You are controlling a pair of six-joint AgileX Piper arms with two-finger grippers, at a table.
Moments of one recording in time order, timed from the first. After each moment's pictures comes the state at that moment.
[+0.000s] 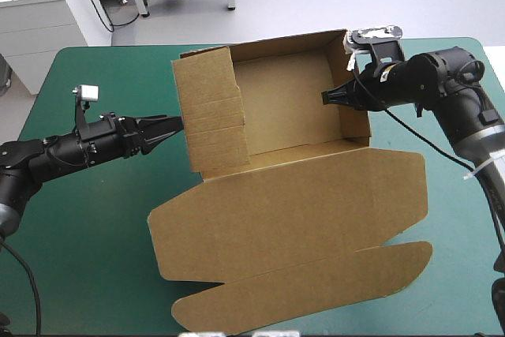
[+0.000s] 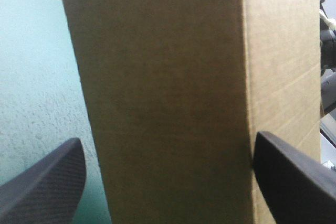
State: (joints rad) left arm 0.21 1.29 -0.94 -1.50 1.19 1.08; right arm 0.28 1.51 -1.65 0.12 1.04 0.02
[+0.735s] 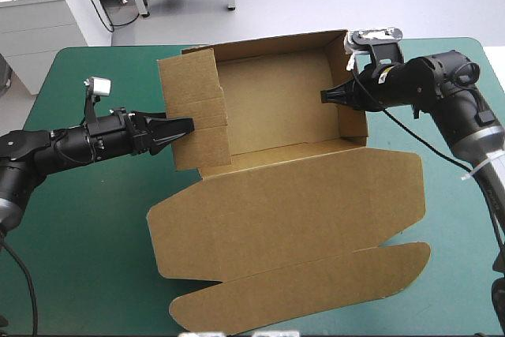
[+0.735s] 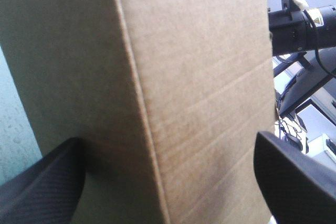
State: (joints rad) left arm 0.15 1.29 -1.02 -1.45 1.20 1.05; right arm 0.28 1.51 -1.63 0.12 1.00 0.05
